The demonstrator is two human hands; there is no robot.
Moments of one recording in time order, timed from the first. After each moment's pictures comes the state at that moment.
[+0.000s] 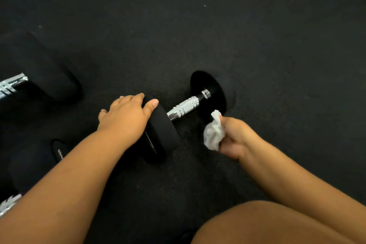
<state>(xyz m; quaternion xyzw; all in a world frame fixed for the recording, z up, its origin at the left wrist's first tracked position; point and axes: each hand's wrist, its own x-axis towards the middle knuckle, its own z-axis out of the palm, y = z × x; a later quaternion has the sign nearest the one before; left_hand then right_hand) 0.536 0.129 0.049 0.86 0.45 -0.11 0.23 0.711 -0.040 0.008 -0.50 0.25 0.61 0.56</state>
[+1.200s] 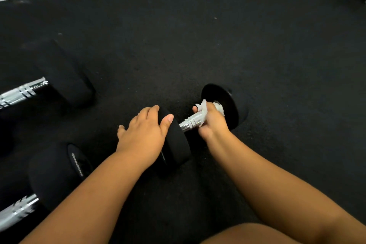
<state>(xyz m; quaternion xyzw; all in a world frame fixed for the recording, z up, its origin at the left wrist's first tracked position) 0.529 0.104 0.049 0.84 0.45 -0.08 0.28 0.700 0.052 -0.018 -0.55 0.22 0.37 0.72</state>
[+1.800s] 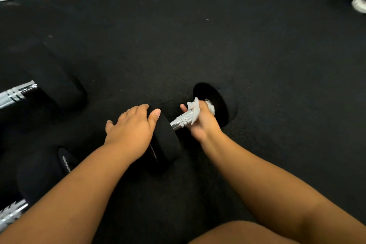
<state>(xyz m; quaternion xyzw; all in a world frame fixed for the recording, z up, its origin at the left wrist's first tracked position) 0.533 0.121 0.045 0.84 0.47 -0.10 0.27 0.702 0.048 -0.023 -0.51 0.17 0.43 0.72</state>
